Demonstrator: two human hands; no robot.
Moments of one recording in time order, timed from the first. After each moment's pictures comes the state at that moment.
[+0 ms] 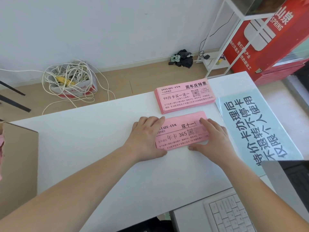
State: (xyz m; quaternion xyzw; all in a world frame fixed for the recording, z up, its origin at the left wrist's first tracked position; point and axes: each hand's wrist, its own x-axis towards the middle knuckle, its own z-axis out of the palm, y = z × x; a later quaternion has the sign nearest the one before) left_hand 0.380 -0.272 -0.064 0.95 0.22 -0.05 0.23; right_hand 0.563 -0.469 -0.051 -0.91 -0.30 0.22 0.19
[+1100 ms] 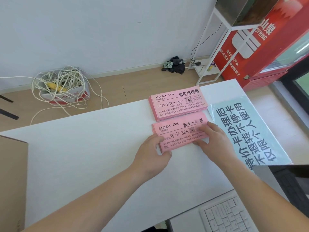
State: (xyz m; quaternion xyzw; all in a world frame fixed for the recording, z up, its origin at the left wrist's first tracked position) left_hand 0.385 -0.321 -0.031 0.73 0.39 -0.03 0.56; right_hand 0.586 -0.469 -0.047 -0.93 -0.31 0.16 0.15
